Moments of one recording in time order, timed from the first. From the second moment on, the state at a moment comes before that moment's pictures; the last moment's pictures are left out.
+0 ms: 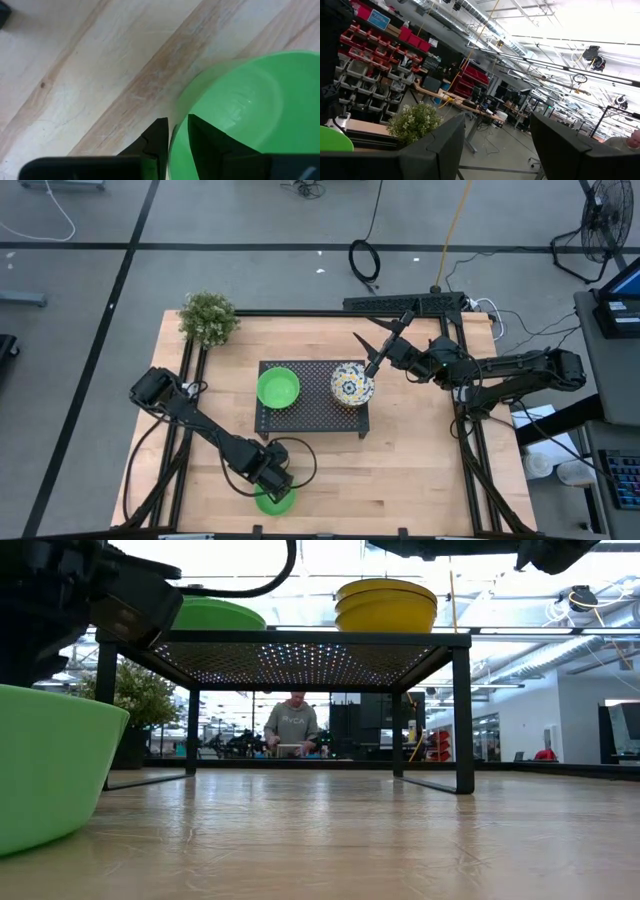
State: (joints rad) left arm -0.58 1.86 1.23 -0.79 0.08 -1.34; right arm -0.10 1.18 0.68 0.84 0.39 -0.61
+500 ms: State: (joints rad) left arm -0.61 1.79 1.23 -0.78 -0.04 -1.35; right arm -0.10 1.18 0.68 0.84 0.39 -0.61
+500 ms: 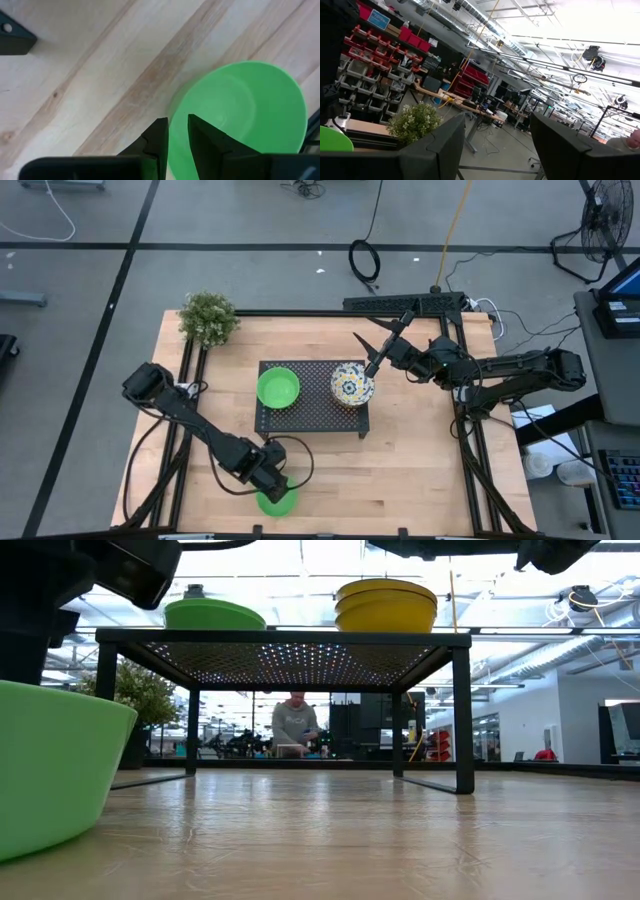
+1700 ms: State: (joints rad) left arm -0.64 1.82 1.23 -0.78 -0.04 -1.40; right arm -0.10 1.18 0.68 0.84 0.39 -0.61
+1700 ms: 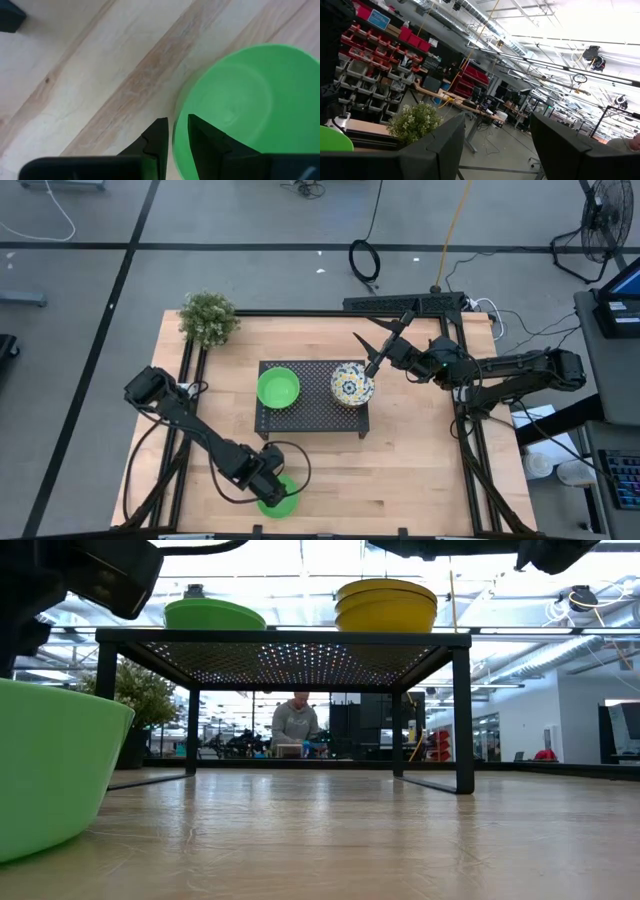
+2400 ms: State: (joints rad) left arm -0.64 1.82 1.23 -0.82 -0.05 -1.38; right arm -0.10 1.18 0.68 0.84 0.39 -0.61
